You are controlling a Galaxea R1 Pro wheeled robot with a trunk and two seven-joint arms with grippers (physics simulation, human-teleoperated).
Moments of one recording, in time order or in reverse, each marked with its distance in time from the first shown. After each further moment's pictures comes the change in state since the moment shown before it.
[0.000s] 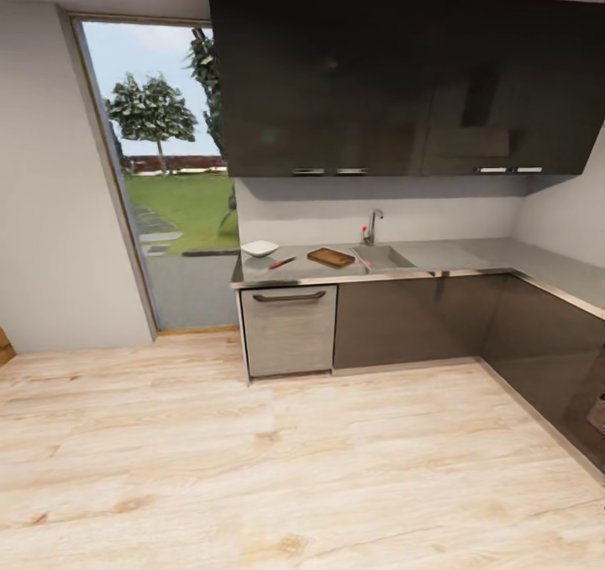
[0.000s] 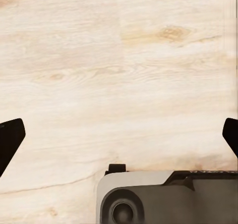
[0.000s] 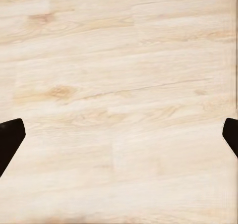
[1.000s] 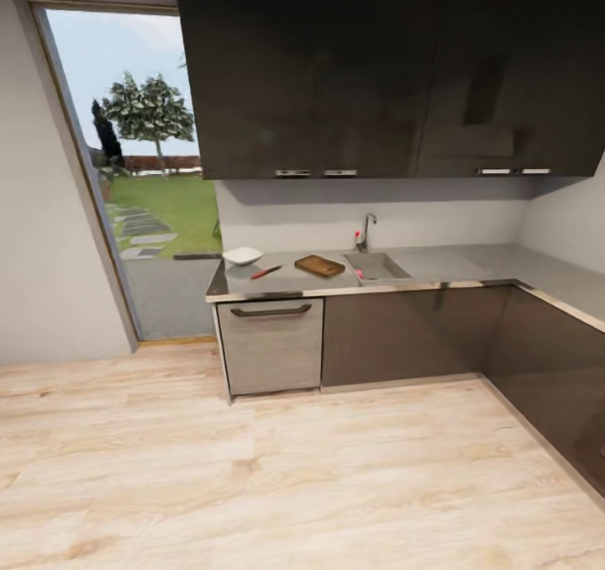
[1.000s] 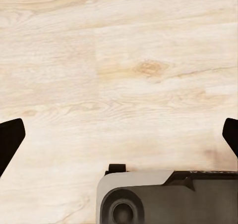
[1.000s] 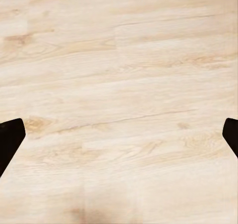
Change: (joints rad) left arm 0.000 0.000 0.001 0.000 0.001 0.000 0.000; right arm 0.000 0.000 0.000 0.000 0.000 0.000 0.000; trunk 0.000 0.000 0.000
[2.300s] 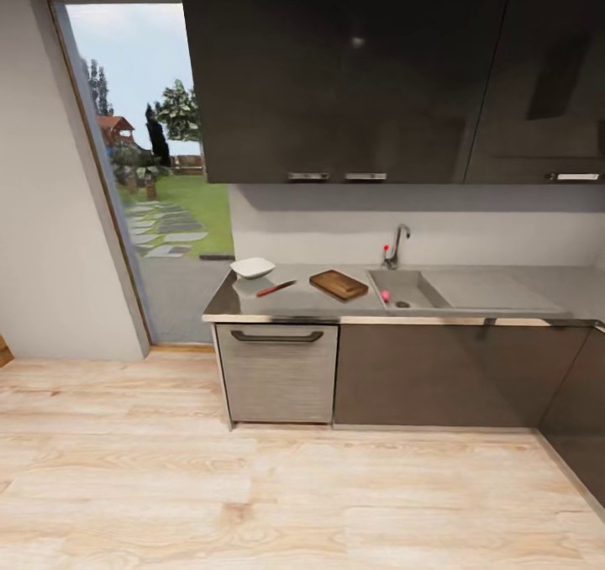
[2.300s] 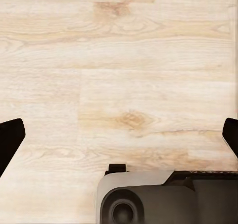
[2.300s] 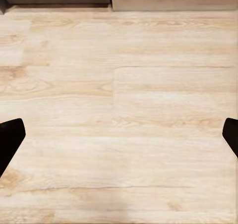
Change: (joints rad) left arm 0.000 0.000 0.000 0.000 0.000 0.000 0.000; right arm 0.000 0.000 0.000 0.000 0.000 0.000 0.000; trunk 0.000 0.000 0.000
